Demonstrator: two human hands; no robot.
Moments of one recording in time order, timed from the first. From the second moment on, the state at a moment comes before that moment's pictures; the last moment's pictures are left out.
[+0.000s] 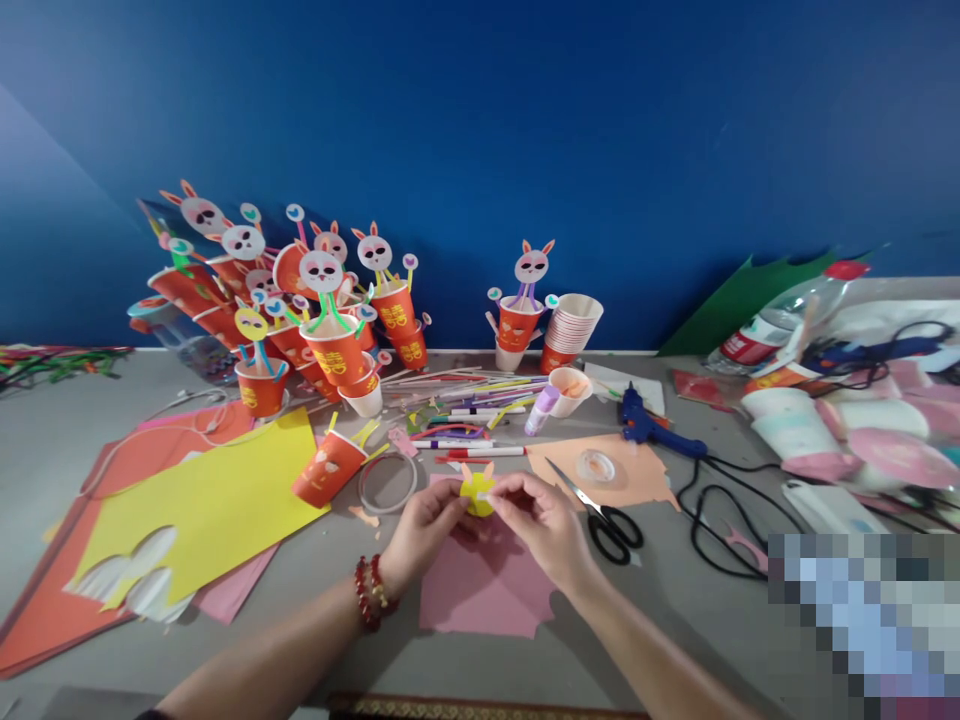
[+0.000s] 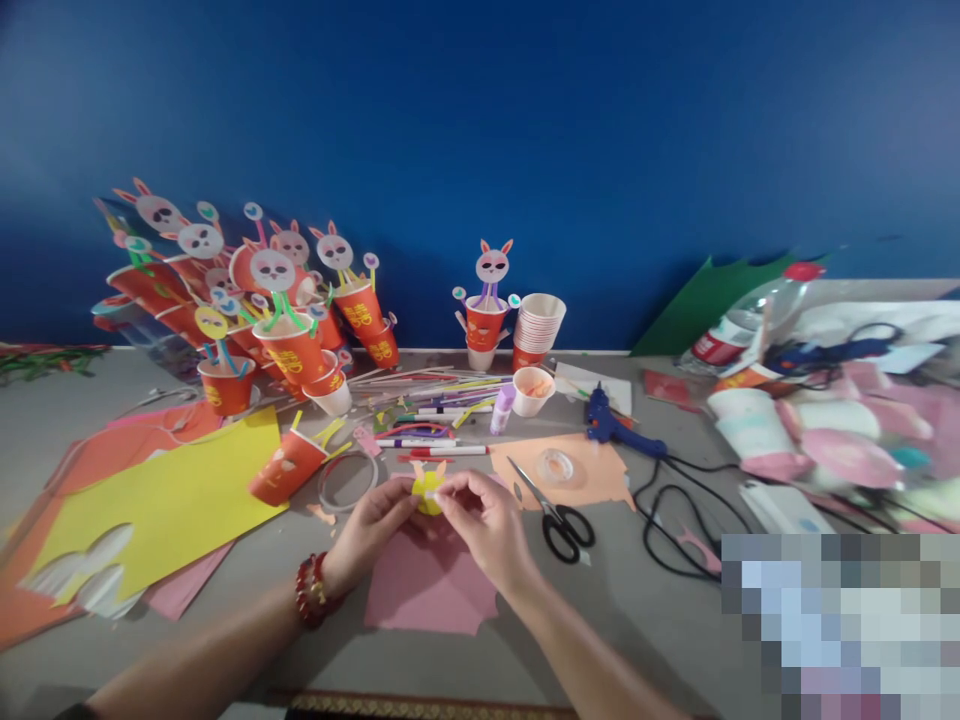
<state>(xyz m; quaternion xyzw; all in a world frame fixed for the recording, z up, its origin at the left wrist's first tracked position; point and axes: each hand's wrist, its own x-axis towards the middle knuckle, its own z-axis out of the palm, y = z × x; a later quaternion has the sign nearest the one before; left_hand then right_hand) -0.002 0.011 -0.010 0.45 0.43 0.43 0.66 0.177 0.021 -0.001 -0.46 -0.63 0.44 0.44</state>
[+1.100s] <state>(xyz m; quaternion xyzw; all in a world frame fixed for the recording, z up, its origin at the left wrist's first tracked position) -0.004 0.006 -0.011 0.49 0.40 0.44 0.63 0.172 0.020 -0.001 -0.48 -0.70 0.33 0.41</state>
